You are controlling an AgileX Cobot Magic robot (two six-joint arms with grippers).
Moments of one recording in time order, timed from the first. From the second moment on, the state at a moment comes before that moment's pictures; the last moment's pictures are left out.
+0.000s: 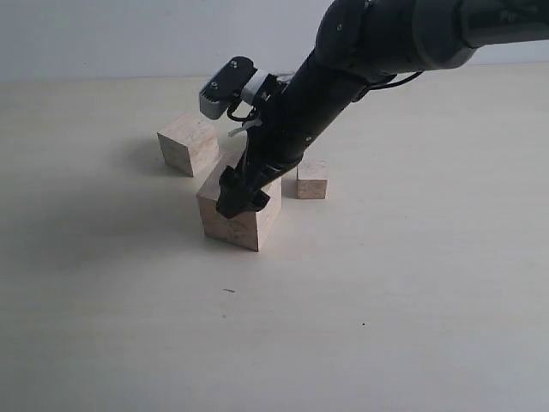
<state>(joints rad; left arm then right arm) 0.09 0.01 0.00 0.01 0.36 -0.08 0.70 2.08 -1.45 0.58 0.71 -0.97</state>
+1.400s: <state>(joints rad) 0.09 0.01 0.00 0.01 0.36 -0.08 0.70 2.29 -1.82 0.69 0.95 -1.36</state>
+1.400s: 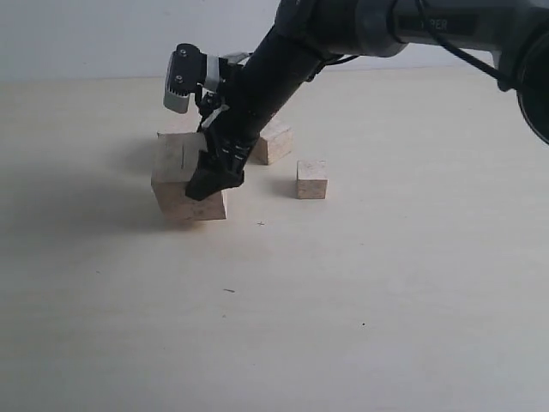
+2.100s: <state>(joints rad) 0.09 0.01 0.00 0.01 0.36 -0.08 0.77 2.34 -1.83 0.61 0.87 -1.22</state>
